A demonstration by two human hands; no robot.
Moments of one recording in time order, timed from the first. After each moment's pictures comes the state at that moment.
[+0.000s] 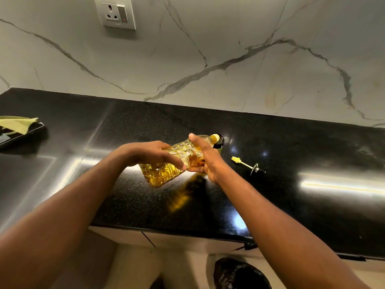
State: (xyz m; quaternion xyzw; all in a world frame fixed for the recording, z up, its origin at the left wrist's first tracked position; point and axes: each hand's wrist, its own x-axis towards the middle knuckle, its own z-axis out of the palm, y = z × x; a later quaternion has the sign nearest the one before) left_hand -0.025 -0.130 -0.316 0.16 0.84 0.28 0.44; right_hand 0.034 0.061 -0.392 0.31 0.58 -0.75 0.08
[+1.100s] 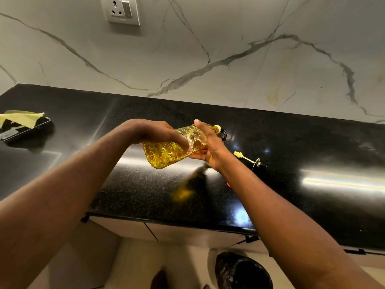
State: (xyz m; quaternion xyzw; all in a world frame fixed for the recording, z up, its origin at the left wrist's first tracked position) left_hand -0.033 -0.121 -0.279 0.15 0.87 0.21 0.42; right_hand 0.026 0.061 -0.377 0.29 0.57 -0.76 0.07
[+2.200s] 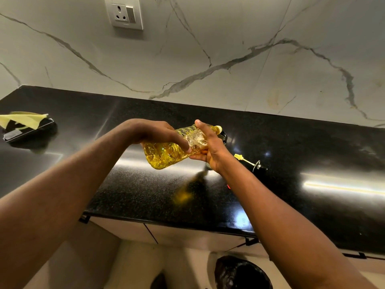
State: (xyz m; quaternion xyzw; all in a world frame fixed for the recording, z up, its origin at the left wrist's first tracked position) left_hand -0.031 -0.124 -0.274 0.16 0.88 0.21 0.41; right_hand 0.032 0.057 -0.365 0.28 0.57 -0.77 0.06
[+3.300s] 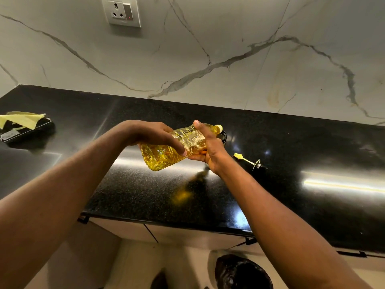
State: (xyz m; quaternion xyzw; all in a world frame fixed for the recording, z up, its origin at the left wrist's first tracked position) left_hand -0.031 -0.129 -0.276 0.17 0.87 0.22 0.42; right_hand 0.033 0.057 -0.372 0.27 0.57 -0.77 0.05
